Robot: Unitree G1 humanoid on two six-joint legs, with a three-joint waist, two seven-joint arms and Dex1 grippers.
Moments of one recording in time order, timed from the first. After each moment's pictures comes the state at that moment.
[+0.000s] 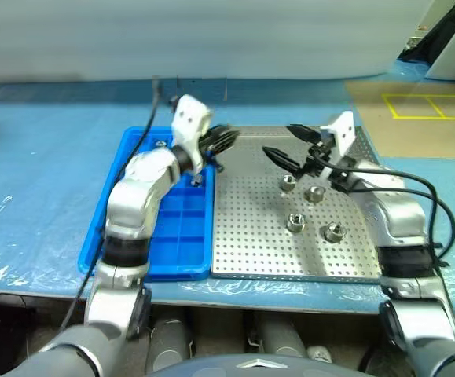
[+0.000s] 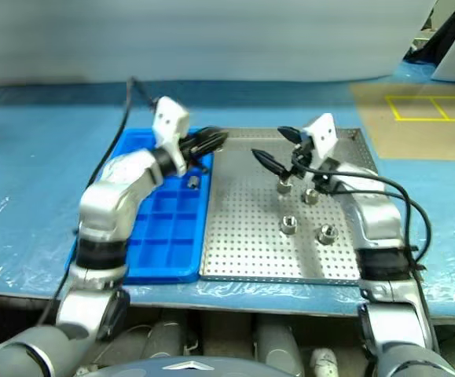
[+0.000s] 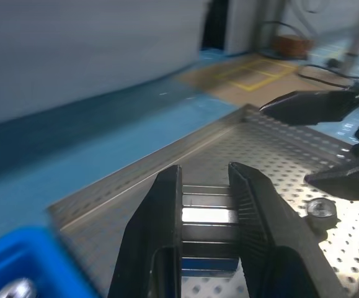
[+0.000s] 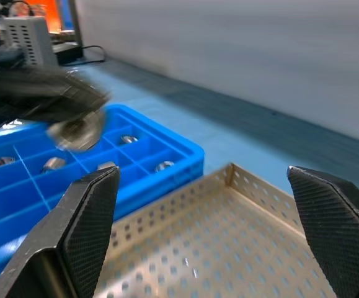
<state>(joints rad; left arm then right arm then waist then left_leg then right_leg) -0.45 0.08 0.07 -0.39 -0.16 0.81 -0.47 -0.65 -0.43 -0.01 0.17 0.35 0.28 0.81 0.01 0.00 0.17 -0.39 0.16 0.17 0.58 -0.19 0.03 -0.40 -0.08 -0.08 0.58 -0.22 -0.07</state>
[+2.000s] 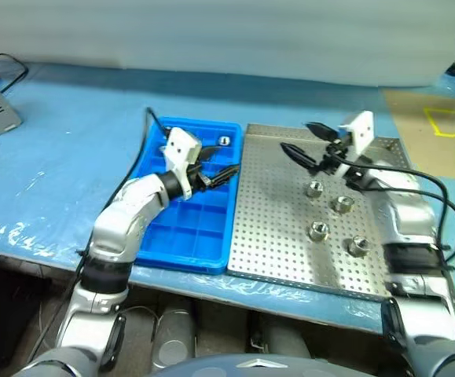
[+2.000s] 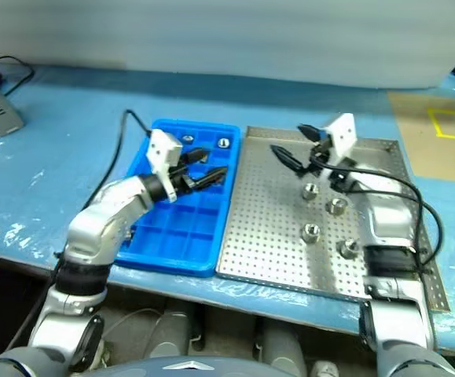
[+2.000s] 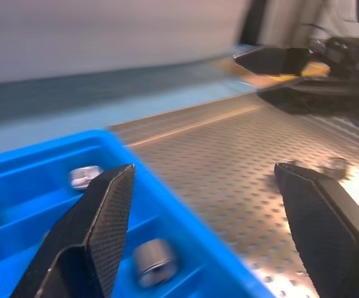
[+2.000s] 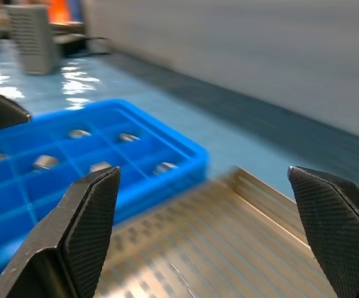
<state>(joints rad) -0.54 0.25 -0.11 -0.05 -0.33 0.49 -0.70 -0.45 -0.50 -0.20 0.01 0.32 0.34 0.74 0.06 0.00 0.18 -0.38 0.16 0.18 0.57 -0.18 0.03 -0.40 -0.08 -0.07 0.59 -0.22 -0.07</state>
